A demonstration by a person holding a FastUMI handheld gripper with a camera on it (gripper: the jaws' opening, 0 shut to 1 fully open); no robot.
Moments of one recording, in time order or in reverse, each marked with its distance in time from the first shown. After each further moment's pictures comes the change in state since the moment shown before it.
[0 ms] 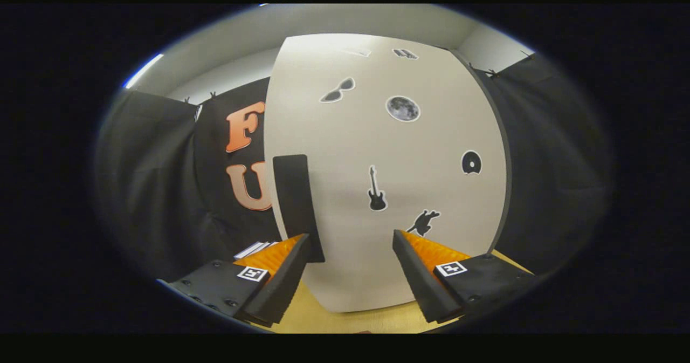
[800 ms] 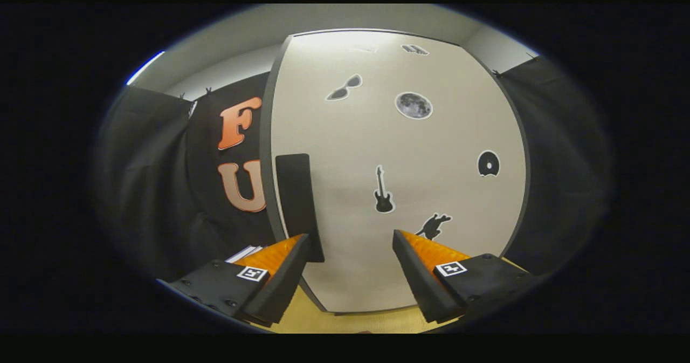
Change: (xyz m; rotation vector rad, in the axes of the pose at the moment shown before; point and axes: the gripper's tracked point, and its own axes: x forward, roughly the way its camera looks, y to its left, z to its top) arm 0.017 0.005 -0.002 0.009 0.012 -0.037
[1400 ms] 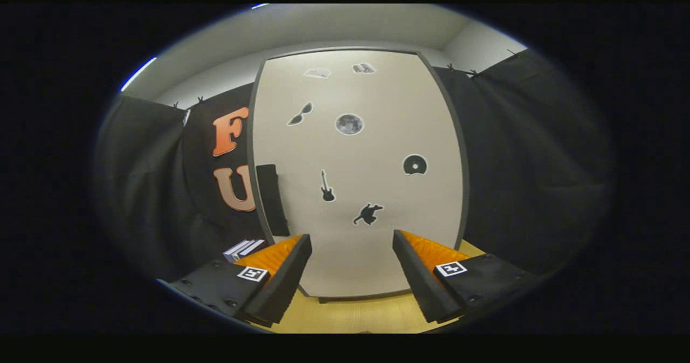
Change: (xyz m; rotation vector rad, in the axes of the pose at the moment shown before) arm -0.103 -0.079 0.007 0.029 -0.025 -0.074
